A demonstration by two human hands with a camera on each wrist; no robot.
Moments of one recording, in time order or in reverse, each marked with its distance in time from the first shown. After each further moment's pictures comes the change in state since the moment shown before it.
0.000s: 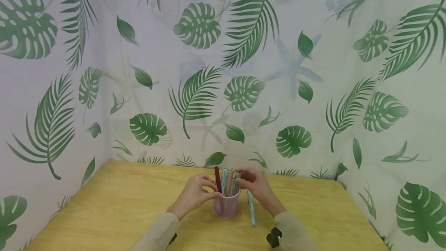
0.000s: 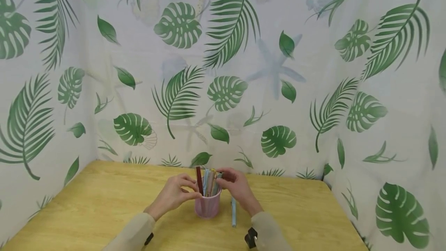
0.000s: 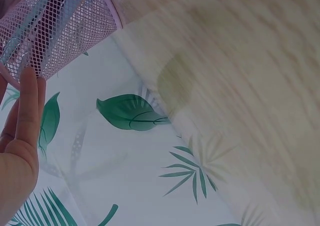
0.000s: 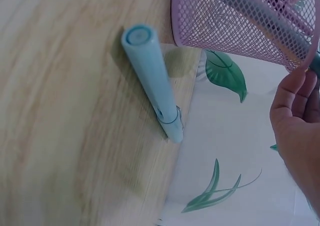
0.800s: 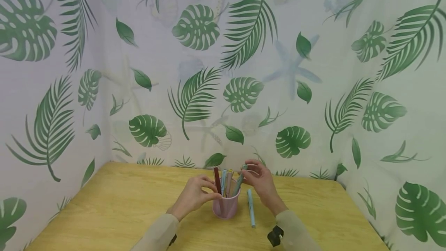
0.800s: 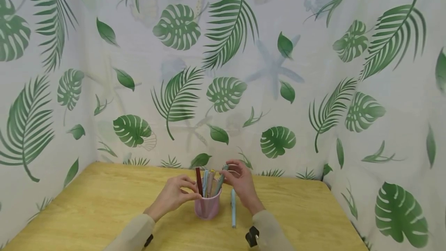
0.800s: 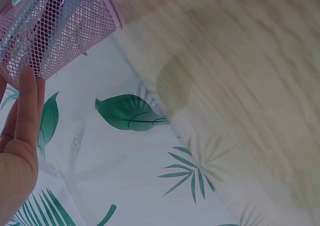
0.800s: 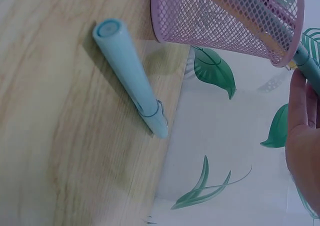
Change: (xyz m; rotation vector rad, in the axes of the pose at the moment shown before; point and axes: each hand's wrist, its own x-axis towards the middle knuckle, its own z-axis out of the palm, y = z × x) left_hand 0.001 0.000 0.001 -0.017 0.004 0.001; right_hand 0.000 -0.014 -0.007 0.260 0.122 -0.067
